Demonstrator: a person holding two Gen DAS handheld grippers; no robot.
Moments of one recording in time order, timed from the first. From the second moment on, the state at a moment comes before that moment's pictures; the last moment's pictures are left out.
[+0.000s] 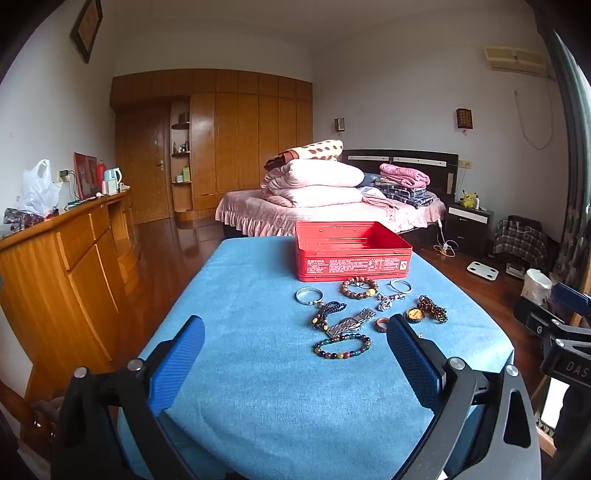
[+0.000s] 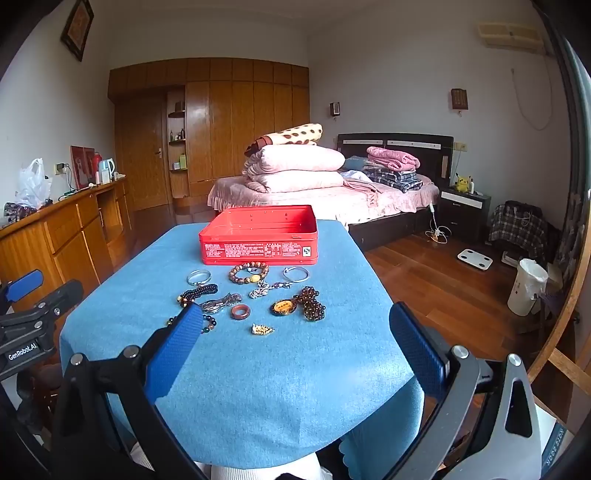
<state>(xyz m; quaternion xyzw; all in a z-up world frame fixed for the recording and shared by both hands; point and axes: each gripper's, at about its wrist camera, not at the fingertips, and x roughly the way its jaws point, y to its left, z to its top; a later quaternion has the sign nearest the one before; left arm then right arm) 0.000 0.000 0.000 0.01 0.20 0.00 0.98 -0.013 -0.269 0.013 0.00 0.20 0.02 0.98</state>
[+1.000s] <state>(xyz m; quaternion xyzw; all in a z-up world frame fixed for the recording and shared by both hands) 0.001 -0.001 0.001 0.01 0.19 0.00 0.98 -0.013 -0.269 0.013 0.00 0.21 0.02 0.98</state>
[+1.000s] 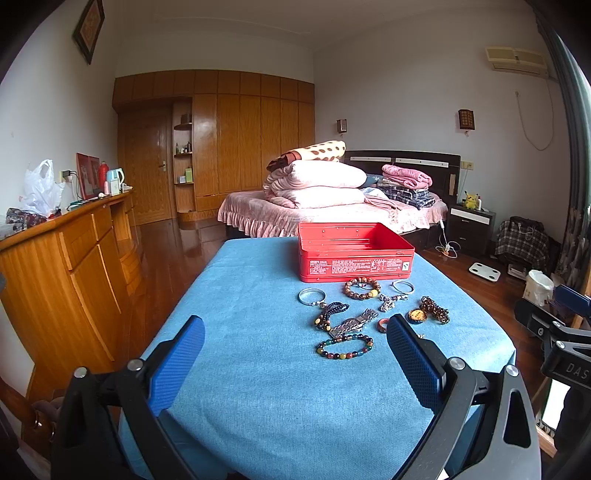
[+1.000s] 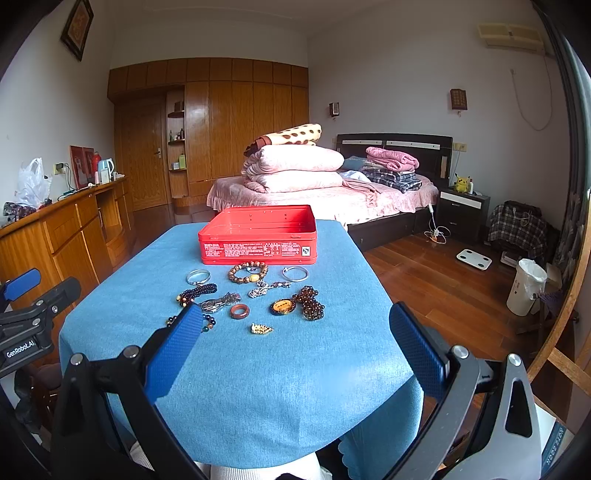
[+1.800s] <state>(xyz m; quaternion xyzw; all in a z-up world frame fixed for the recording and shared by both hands) 0.001 -0.002 0.000 0.01 0.19 0.00 0.98 -0.011 -0.270 0.012 0.00 0.21 0.02 0.98</state>
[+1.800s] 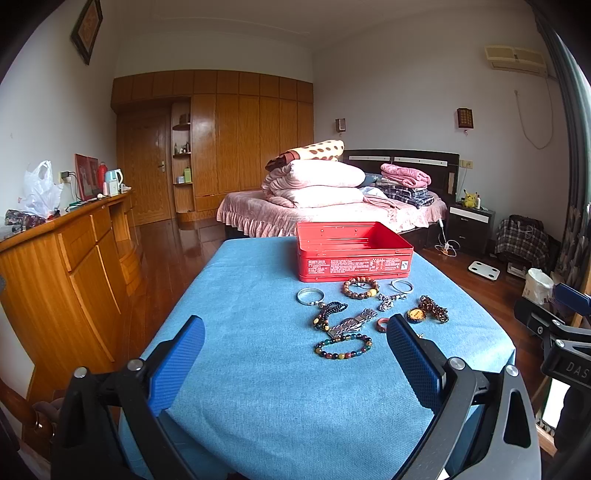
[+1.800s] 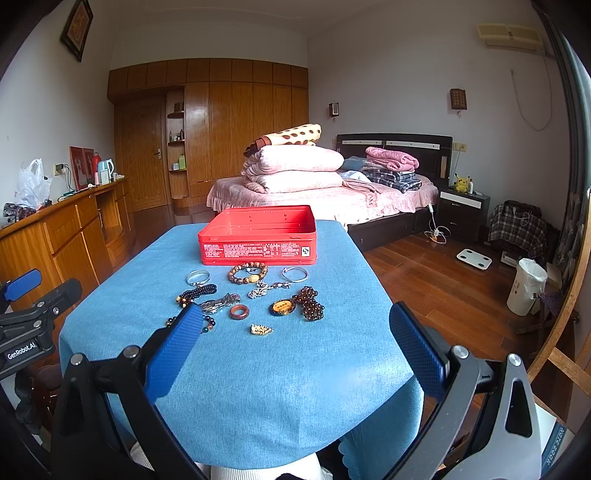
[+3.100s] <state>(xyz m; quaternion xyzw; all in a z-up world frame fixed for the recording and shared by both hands) 0.020 0.003 -0.020 0.00 0.21 0.00 0.98 0.004 -0.264 -0.008 0.01 0.21 0.03 0.98</state>
